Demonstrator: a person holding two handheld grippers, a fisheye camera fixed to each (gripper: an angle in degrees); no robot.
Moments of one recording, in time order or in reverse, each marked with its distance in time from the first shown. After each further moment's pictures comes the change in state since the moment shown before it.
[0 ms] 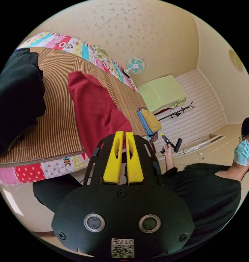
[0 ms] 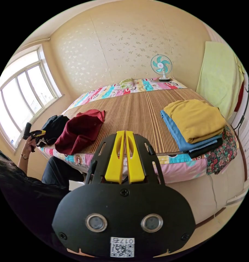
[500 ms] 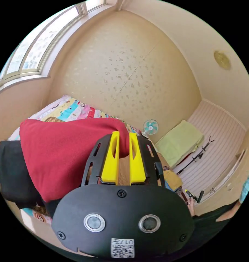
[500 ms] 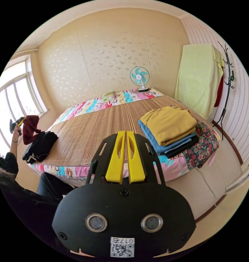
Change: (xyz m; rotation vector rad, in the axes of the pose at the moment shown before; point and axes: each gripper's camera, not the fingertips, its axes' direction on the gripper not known) left arm 0.025 -0.155 -0.270 0.631 -0.328 0.123; right arm 0.035 -0.022 -0.076 0.156 0.136 0.090
